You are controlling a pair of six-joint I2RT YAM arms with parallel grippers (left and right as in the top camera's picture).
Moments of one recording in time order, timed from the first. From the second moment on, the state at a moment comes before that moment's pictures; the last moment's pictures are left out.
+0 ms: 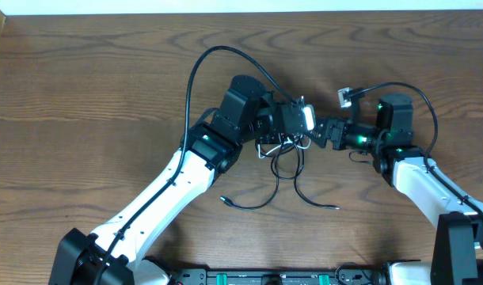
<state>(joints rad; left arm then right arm) -0.61 1.49 1.10 -0.15 0.29 0.82 0.08 1.53 0.69 0.14 -0.95 0.46</state>
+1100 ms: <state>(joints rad) -0.61 1.49 1.10 -0.44 0.23 0.67 0.10 1.53 0.69 0.12 -0.68 0.41</state>
